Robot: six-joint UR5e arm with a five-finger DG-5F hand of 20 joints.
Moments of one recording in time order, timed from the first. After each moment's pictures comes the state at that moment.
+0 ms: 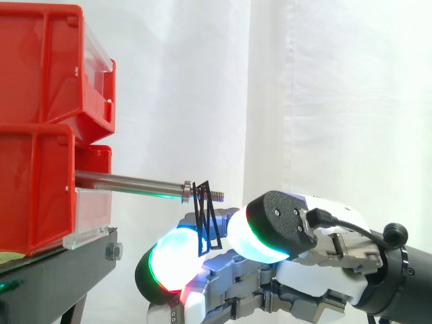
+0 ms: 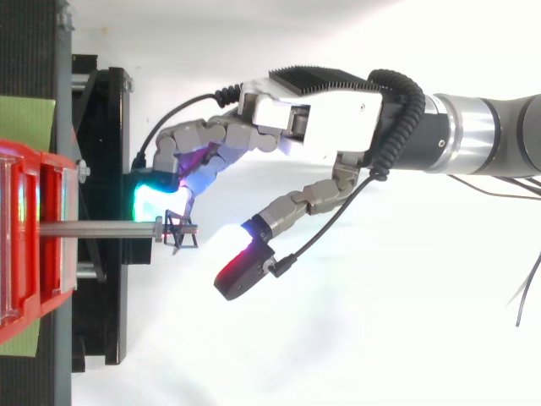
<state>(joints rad) 0.04 -2.49 -1.24 -2.20 -1.62 -0.40</state>
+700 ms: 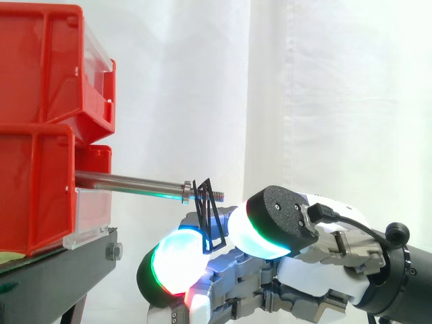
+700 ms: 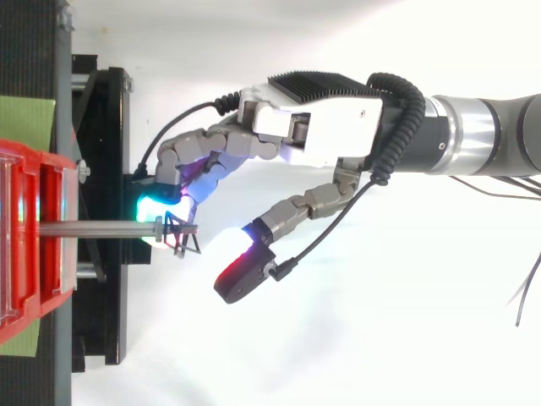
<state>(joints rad) 0.04 -2.49 -1.24 -2.19 -1.63 -0.41</state>
